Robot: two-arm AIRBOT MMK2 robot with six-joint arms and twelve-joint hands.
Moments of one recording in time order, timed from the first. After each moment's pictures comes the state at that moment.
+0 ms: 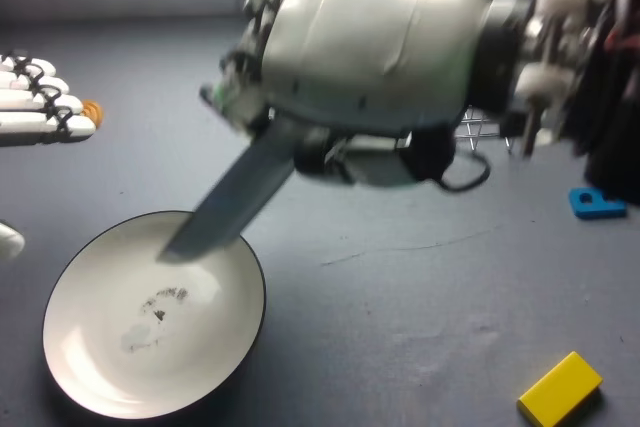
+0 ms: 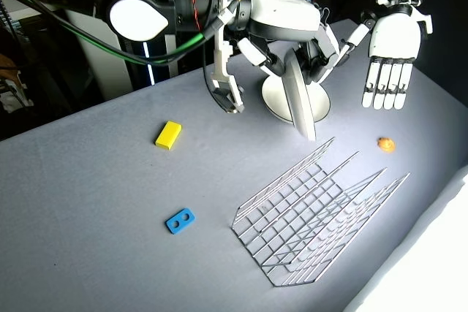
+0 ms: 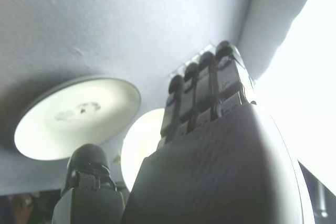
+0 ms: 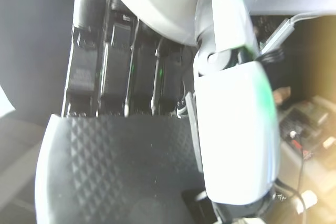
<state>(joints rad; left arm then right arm) 0.85 -0.74 1.38 1.10 -0.67 0.12 -0.15 -1.09 0.80 -0.01 0.37 -1.34</state>
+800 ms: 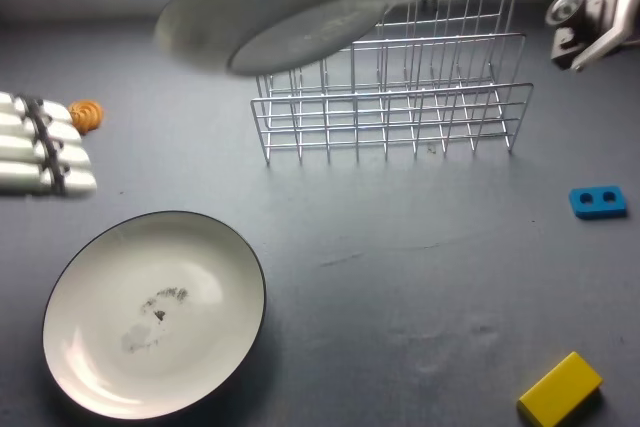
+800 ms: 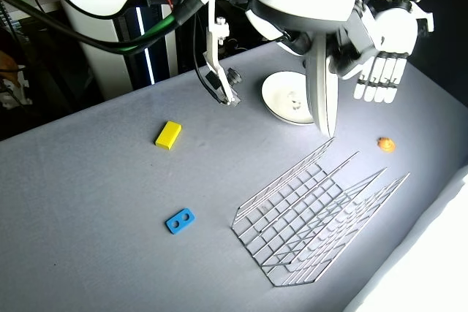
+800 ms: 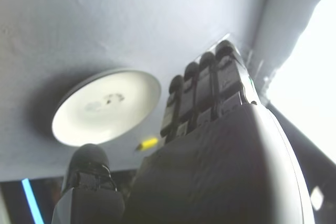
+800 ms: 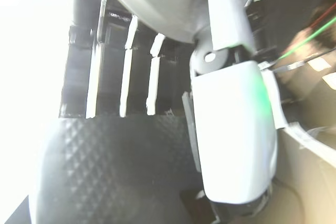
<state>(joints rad) 0.91 -0.74 1.42 1.22 -0.92 0.12 0.01 -1.00 0.88 0.08 0.28 -0.97</state>
